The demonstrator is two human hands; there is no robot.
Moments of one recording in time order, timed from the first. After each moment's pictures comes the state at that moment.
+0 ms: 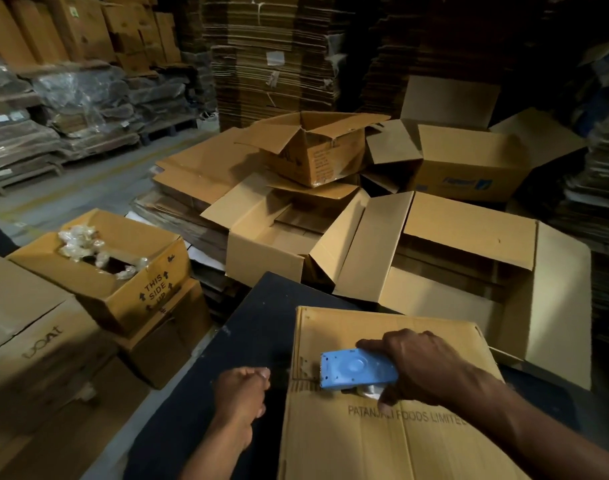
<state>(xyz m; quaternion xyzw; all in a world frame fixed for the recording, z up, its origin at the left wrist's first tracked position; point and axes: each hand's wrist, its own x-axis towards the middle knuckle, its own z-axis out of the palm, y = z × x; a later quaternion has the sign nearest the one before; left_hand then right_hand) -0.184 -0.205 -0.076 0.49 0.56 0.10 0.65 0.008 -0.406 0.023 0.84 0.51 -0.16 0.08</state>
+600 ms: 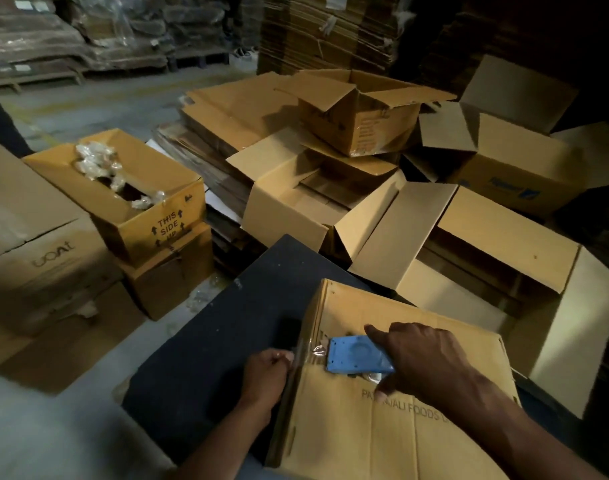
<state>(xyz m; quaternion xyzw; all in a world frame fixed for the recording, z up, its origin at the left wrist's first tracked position) -0.183 -0.227 -0.141 0.47 0.53 0.13 0.69 -0.019 -0.358 0.022 0.82 0.50 -0.15 0.24</state>
